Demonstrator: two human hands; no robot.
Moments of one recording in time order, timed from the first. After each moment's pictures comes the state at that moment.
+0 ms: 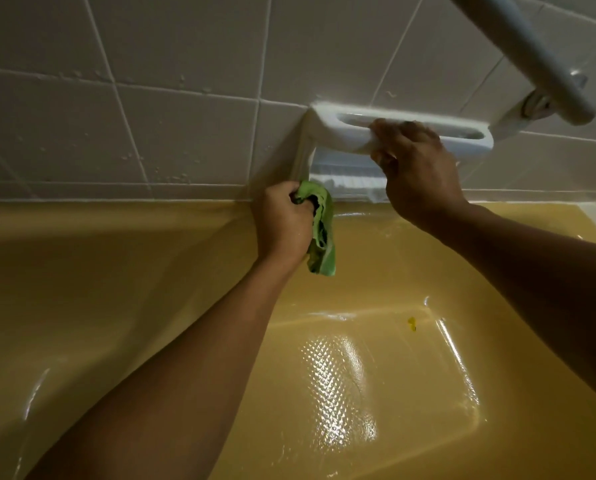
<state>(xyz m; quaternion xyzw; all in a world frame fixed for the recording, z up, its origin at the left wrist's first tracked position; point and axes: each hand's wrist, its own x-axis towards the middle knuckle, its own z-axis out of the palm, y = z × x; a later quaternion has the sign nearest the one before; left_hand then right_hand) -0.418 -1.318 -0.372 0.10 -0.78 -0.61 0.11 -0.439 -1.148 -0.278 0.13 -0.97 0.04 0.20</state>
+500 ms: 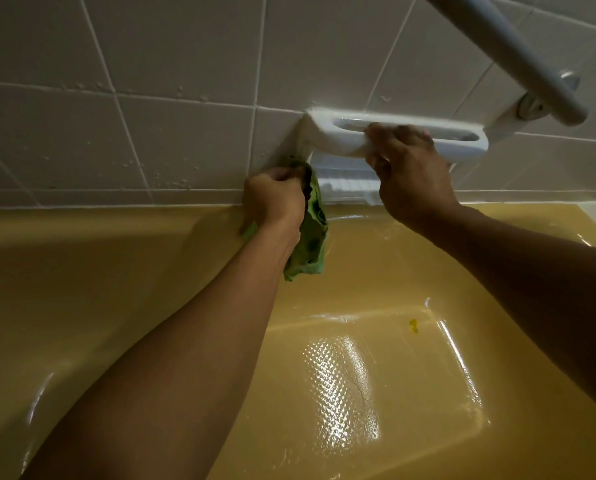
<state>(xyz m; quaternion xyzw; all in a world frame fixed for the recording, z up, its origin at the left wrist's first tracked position) -0.446 -1.314 -0.345 0.26 -0.60 -0.75 0.07 -0.432 -1.154 -0.274 0.12 -0.97 0.05 0.19</state>
